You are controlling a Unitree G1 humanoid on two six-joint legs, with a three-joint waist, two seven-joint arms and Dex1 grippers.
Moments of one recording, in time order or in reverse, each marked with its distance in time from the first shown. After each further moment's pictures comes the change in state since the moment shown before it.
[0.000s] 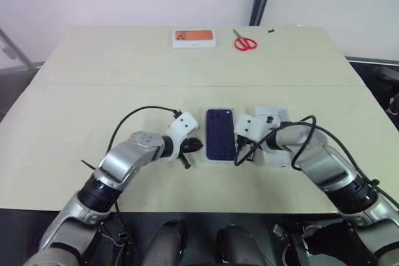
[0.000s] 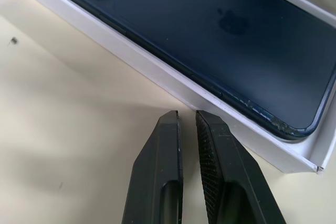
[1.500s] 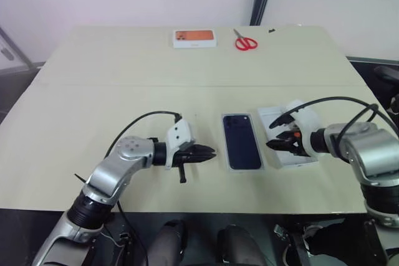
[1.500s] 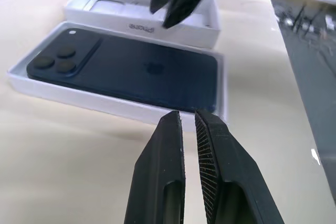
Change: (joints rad) left arm 0.169 0.061 0.102 -0.089 0.017 -0.401 -0.403; right arm 0.022 -0.041 -0.409 -0.097 0.330 0.734 -0.056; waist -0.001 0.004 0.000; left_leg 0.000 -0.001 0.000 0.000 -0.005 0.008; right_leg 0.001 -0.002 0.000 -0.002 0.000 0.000
